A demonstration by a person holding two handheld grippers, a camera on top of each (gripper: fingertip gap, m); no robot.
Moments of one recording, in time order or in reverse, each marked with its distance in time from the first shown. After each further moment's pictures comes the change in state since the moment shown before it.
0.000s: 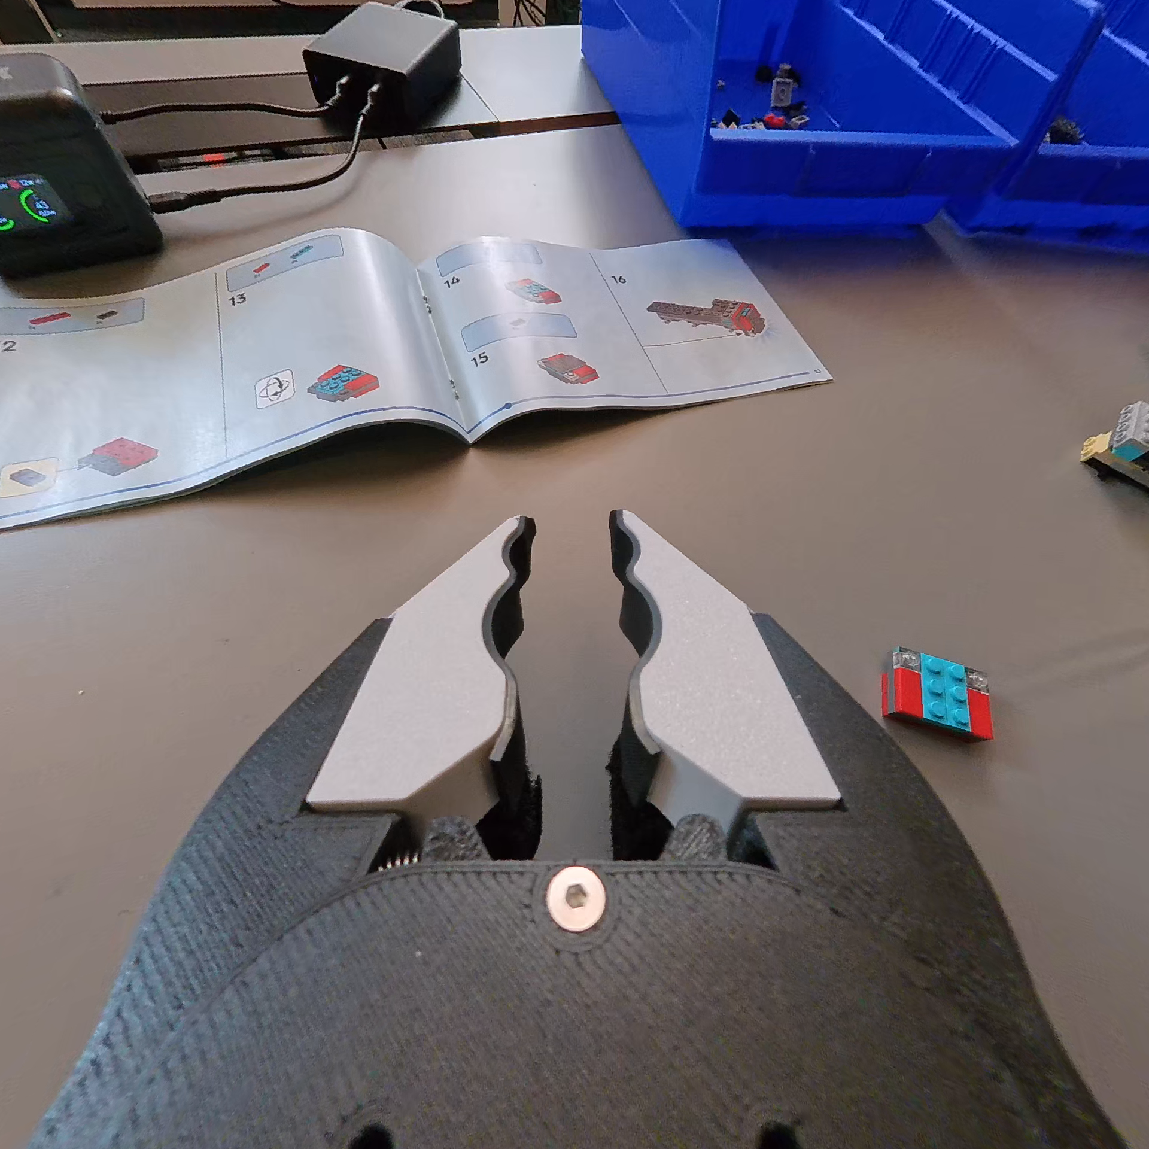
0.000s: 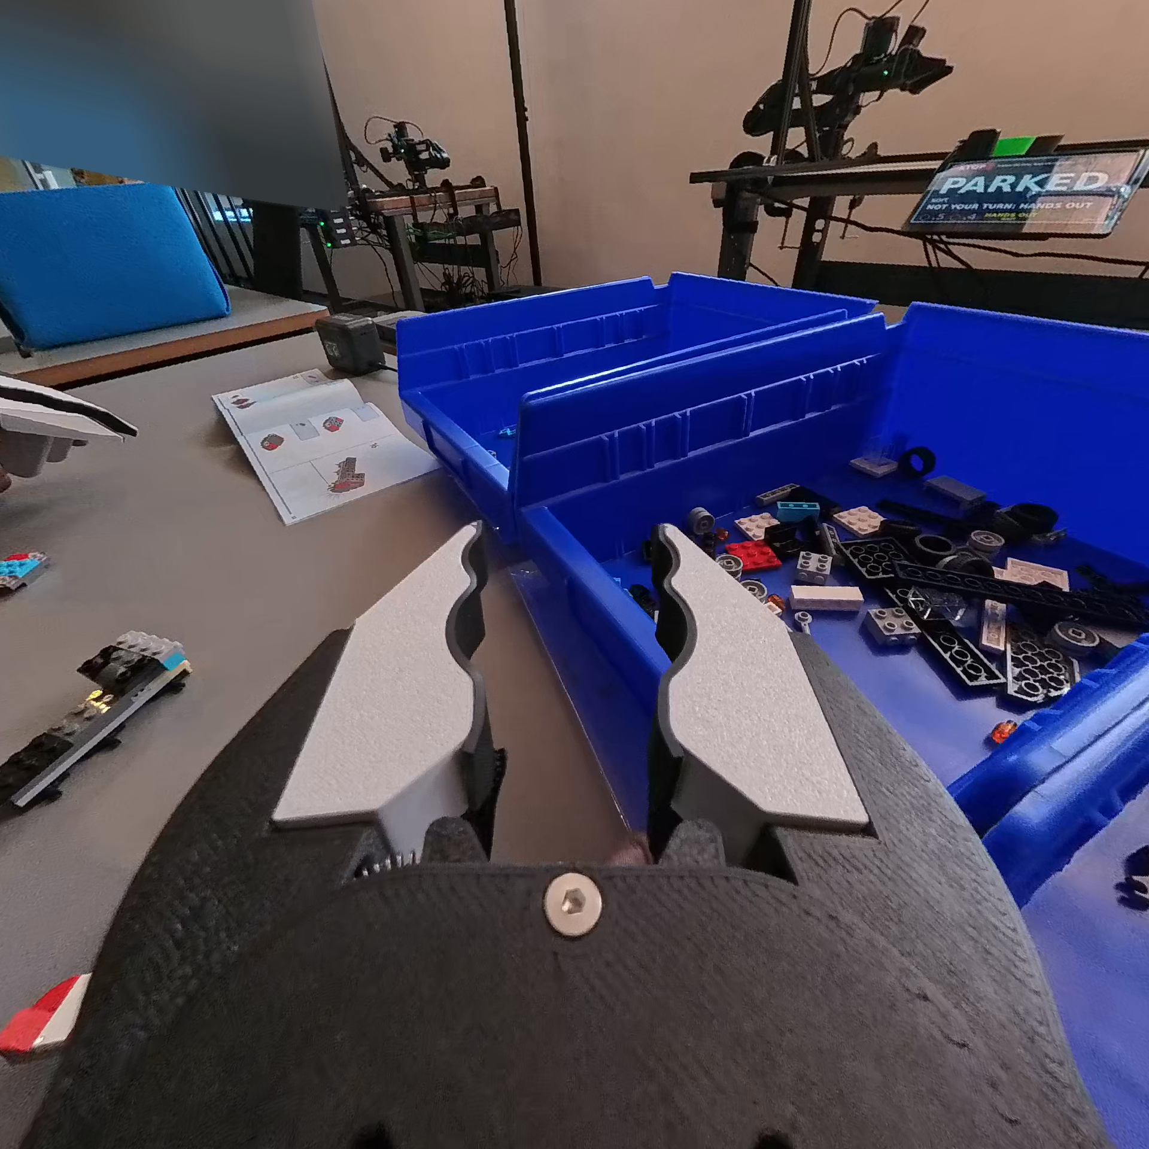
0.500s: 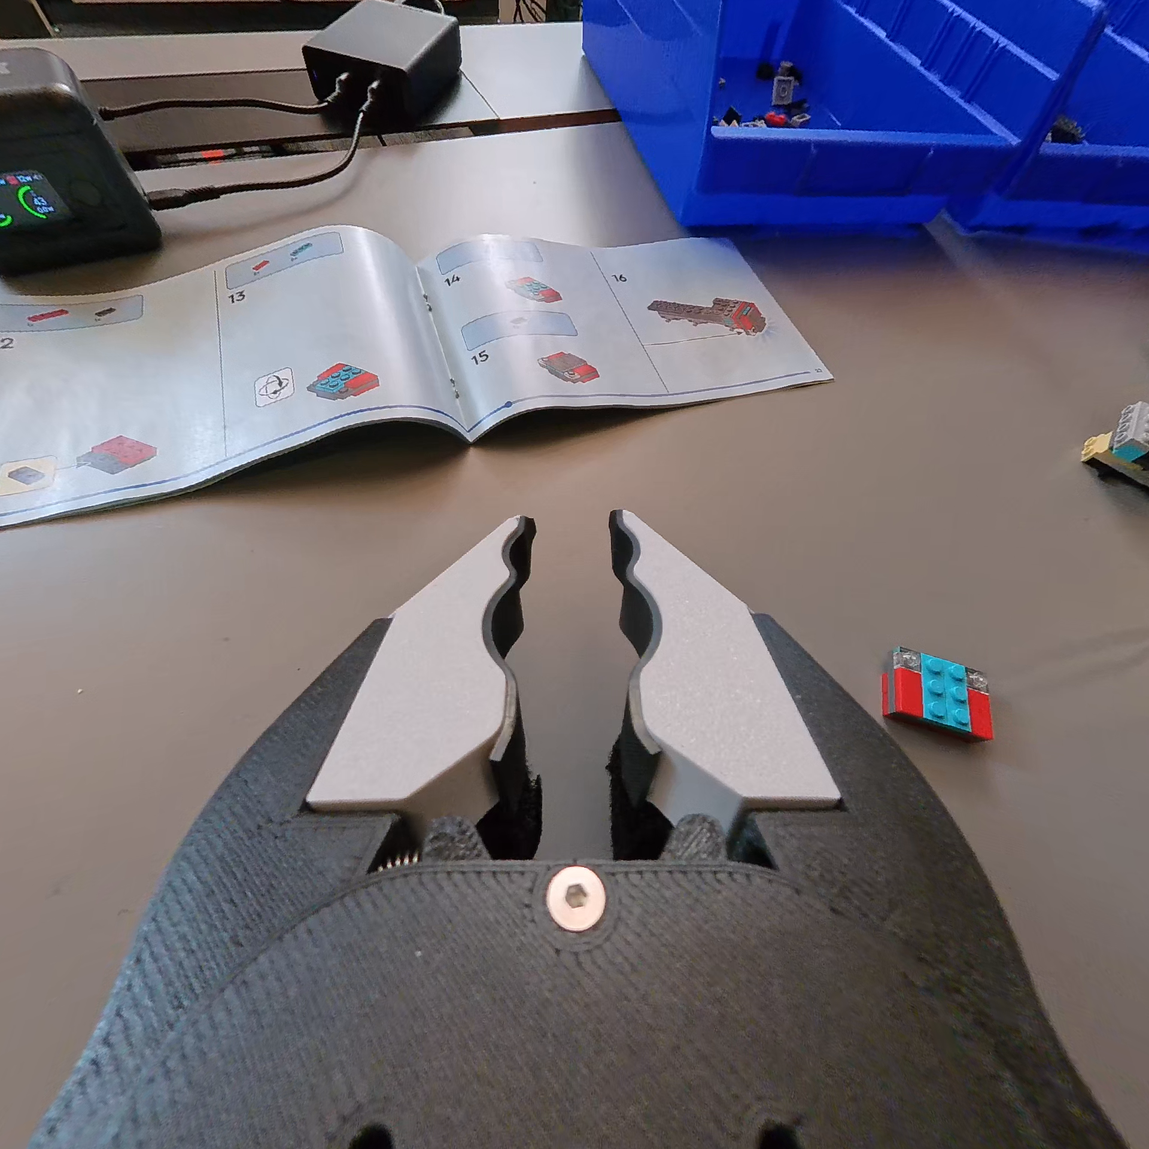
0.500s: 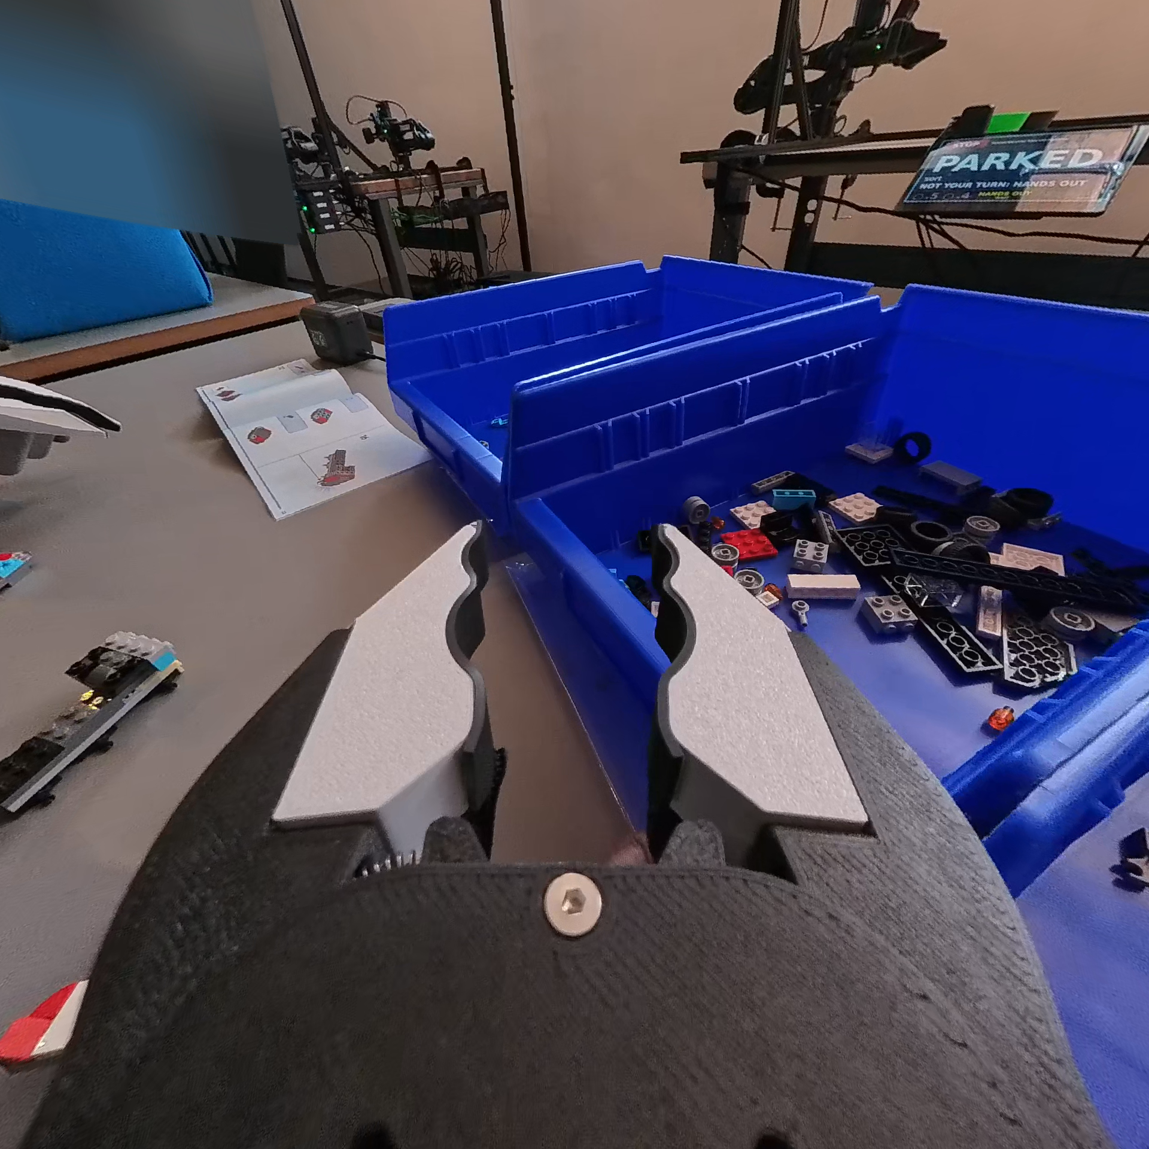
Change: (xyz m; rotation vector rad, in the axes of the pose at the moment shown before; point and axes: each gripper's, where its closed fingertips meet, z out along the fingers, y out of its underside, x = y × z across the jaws) left arm 0.000 0.000 0.000 -0.003 0.000 -0.003; right arm 0.001 0.003 0.001 -0.023 0.018 0.007
